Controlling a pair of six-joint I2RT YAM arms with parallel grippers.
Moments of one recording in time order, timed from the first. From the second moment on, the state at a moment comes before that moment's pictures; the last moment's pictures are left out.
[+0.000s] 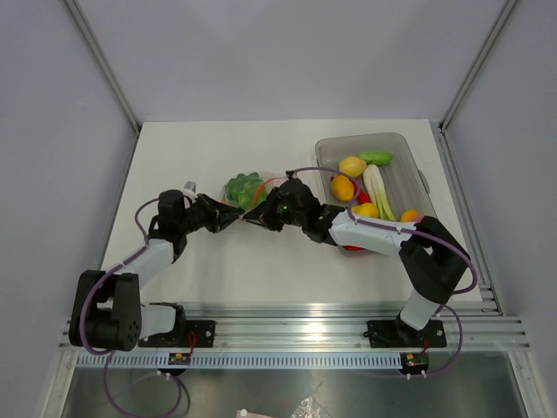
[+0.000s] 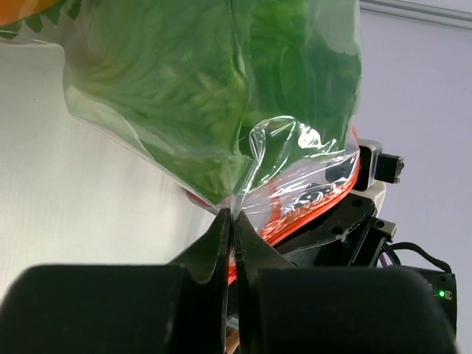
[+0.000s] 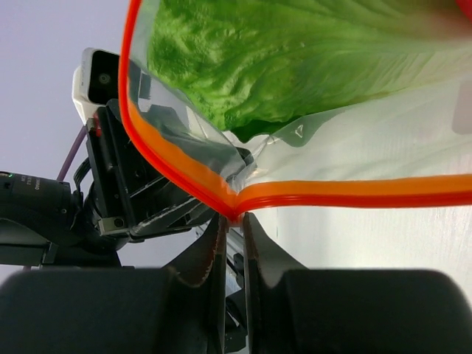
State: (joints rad) left arm -0.09 1.25 0.48 0.31 0.70 -1.33; right arm 0.88 1.70 1.09 0.14 -0.09 1.29
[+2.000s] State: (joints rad) left arm -0.14 1.28 0.52 0.31 0.70 -1.30; right arm 0.81 1.66 1.07 0.11 -0.07 1.26
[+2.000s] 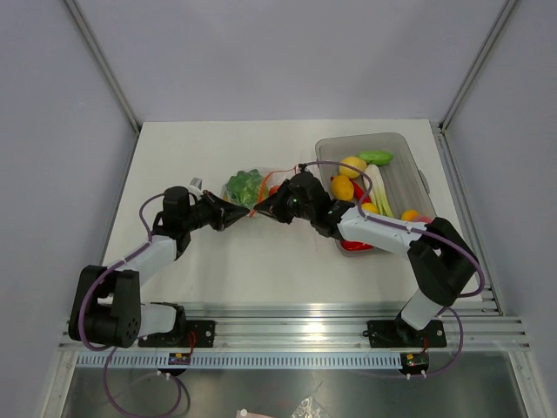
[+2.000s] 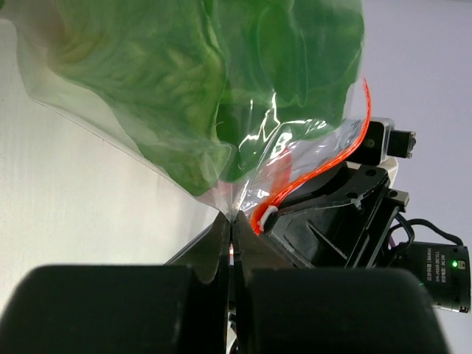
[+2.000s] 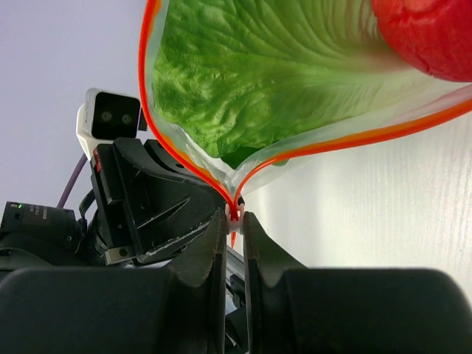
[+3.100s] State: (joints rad) left arm -0.03 1.24 0.52 0.26 0.77 -1.23; right arm 0.56 1.54 1.07 -0.05 -0.07 1.18
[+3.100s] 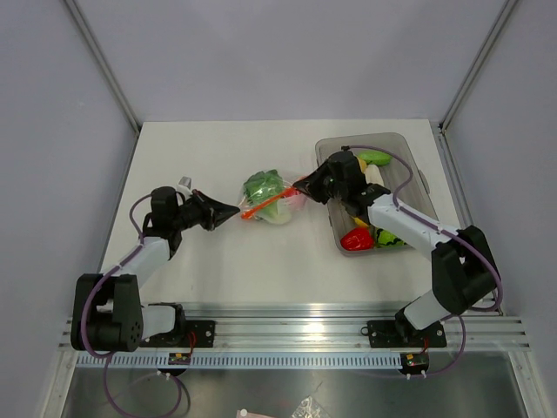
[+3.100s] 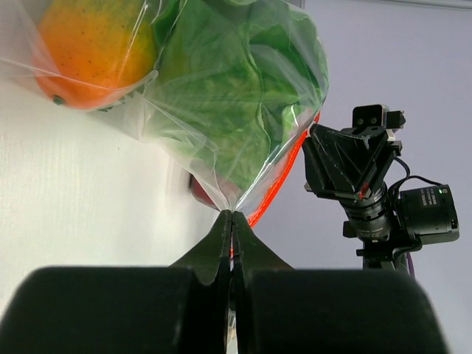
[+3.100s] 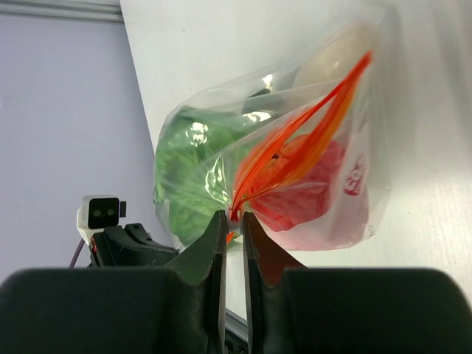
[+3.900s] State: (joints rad) left arm -0.02 1.23 0.54 0.15 0.75 -1.16; right arm 0.37 1.47 1.03 -0.12 -0.03 1.12
